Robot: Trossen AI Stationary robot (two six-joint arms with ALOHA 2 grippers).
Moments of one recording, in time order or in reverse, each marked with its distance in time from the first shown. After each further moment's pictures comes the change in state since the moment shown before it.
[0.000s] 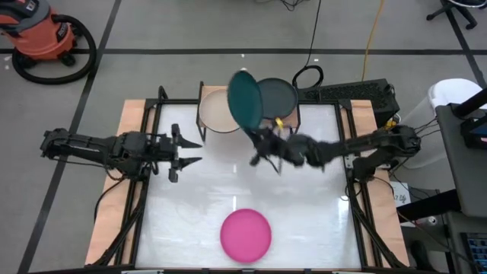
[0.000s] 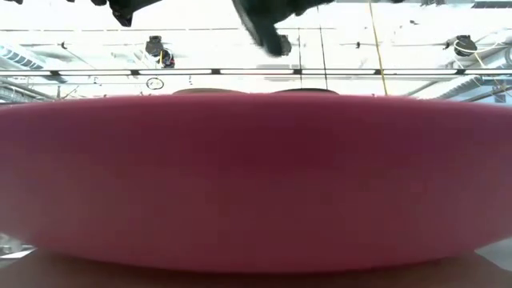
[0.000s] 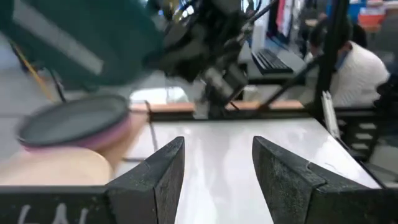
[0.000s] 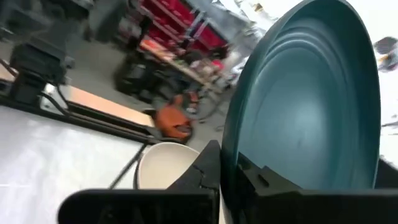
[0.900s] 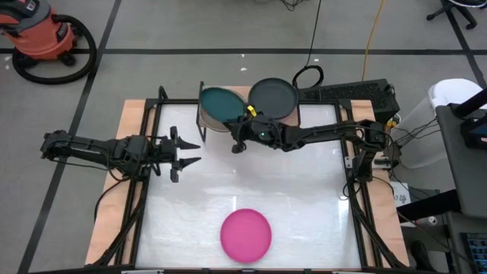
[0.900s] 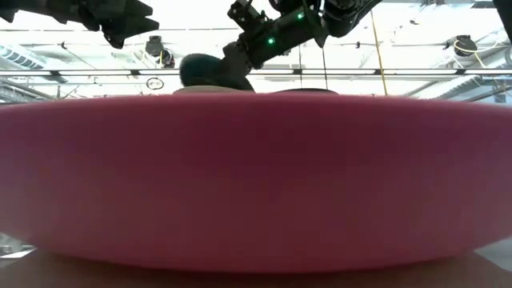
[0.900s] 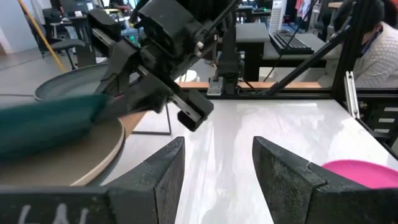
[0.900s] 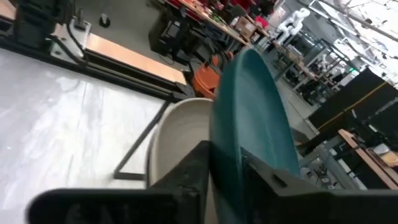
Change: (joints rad) left arm 0.004 -0.069 -0.113 -0.016 -0.058 -0.024; right arm -0.197 0.305 0.257 -0.205 -0.244 0.118
